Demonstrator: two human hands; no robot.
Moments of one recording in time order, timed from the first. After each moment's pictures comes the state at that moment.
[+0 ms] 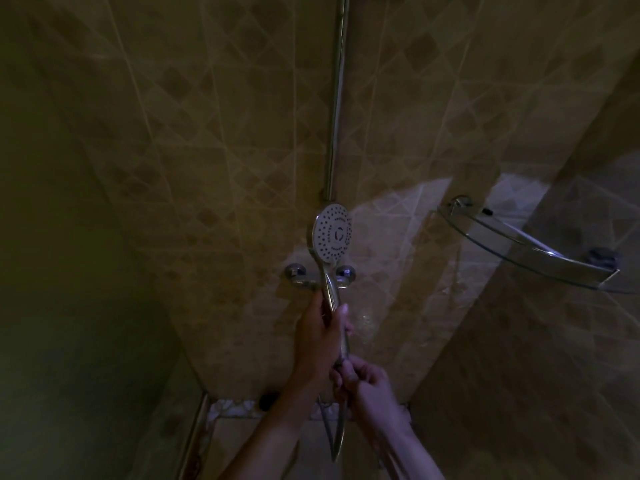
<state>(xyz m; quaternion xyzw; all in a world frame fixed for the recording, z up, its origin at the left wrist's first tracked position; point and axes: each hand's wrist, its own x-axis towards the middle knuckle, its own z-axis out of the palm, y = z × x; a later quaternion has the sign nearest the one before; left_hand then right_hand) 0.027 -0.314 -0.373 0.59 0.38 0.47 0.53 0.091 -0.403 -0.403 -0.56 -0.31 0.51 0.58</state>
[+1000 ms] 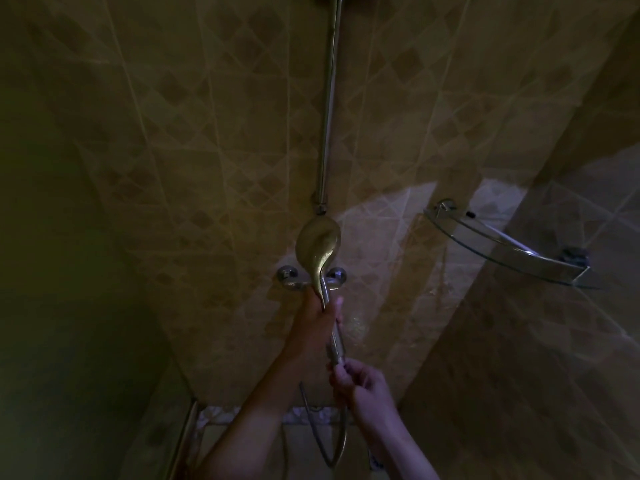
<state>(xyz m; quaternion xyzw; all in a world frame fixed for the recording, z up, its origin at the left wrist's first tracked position) 0.027 -0.301 -0.363 0.56 0.36 0.37 0.65 0.091 -0.424 -0.392 -0.61 -0.35 0.46 0.55</state>
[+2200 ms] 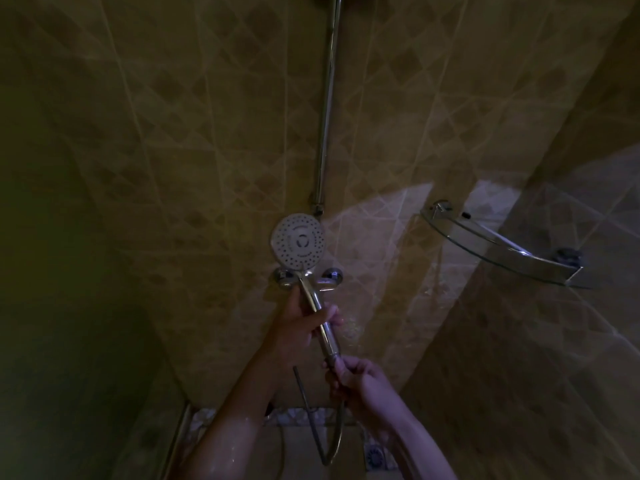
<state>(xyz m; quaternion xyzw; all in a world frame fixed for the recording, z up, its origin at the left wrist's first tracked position) 0.007 -0.290 -0.361 0.45 0.23 0.38 0.78 0.103 -0.410 -0.402 -0.49 -0.30 0.59 0.57</state>
